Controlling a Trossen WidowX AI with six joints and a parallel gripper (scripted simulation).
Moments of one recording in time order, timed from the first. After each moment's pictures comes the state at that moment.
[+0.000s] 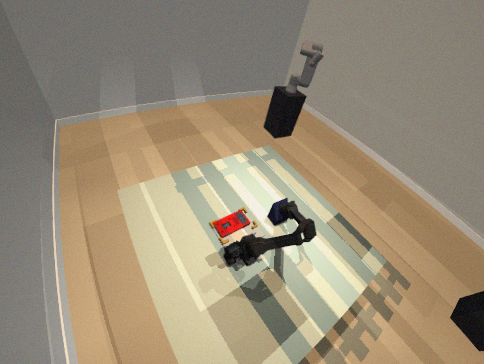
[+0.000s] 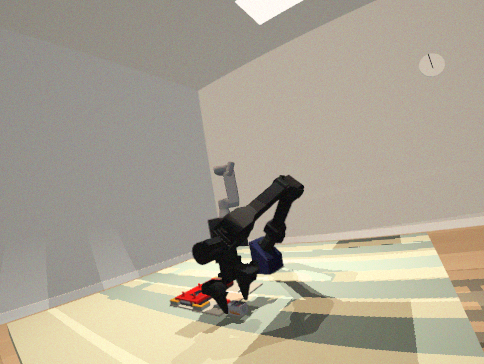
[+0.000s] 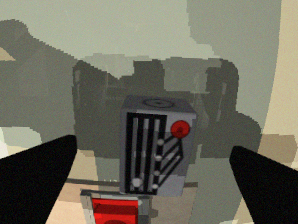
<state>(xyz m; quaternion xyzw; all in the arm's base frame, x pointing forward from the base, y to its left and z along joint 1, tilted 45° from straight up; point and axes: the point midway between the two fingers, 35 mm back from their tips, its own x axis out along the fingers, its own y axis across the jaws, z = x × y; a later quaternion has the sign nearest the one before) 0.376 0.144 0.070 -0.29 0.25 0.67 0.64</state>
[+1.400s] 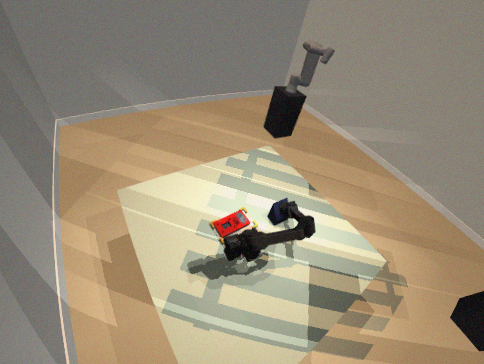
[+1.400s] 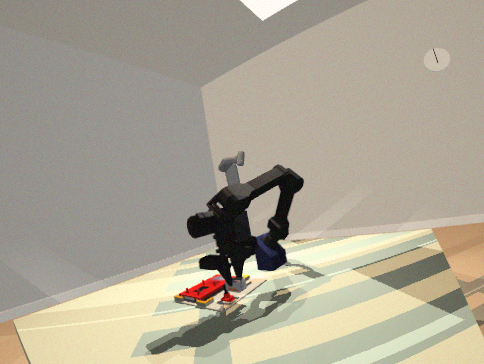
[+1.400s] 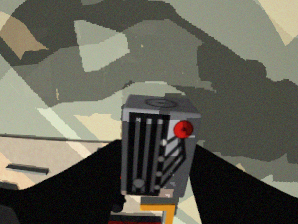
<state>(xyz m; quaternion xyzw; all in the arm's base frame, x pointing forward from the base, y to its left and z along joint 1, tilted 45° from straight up) 0.381 0.100 0.111 -0.29 0.25 0.67 0.64</state>
